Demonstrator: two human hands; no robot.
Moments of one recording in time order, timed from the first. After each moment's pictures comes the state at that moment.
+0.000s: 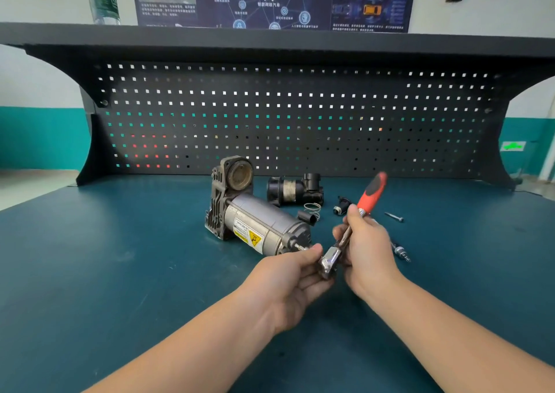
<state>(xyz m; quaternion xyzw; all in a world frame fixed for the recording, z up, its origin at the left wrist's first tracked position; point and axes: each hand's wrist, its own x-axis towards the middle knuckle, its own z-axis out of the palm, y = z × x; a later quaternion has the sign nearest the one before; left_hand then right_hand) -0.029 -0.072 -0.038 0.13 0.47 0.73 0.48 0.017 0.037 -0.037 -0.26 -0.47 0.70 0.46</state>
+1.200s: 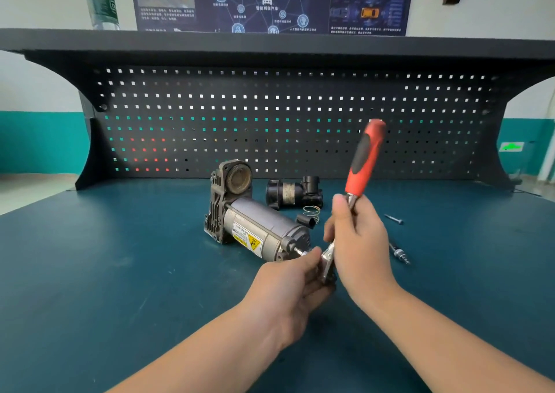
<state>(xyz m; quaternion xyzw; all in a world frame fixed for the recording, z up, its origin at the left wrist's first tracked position) -0.021 -0.073 -0.041 0.12 0.46 0.76 0.45 0.025 0.015 -0.031 -0.14 -0.69 0.42 0.57</state>
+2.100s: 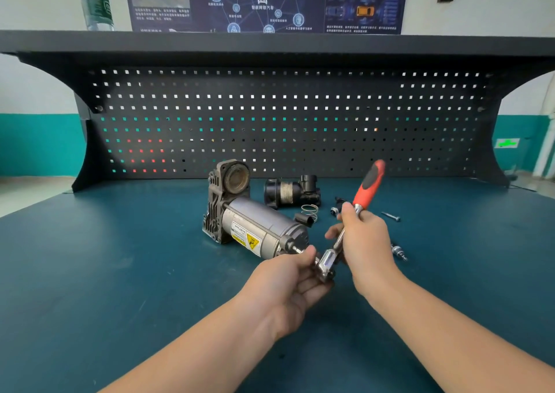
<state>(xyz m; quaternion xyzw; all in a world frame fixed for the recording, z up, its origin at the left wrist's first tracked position) -0.027 -0.071 -0.038 0.11 0.48 0.73 0.47 0.020 0.037 -0.031 -0.30 -0.61 0.56 0.47</state>
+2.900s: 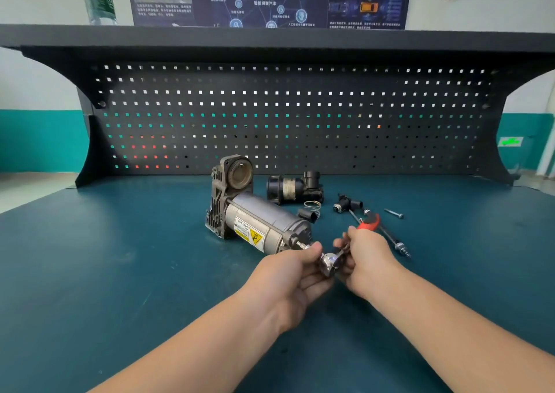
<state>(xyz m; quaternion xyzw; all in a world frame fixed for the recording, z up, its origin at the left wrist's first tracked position) -0.027 -0.072 -0.037 0.12 0.49 0.72 0.47 0.019 0.033 -0.036 -0.39 -0.39 0.75 0.35</state>
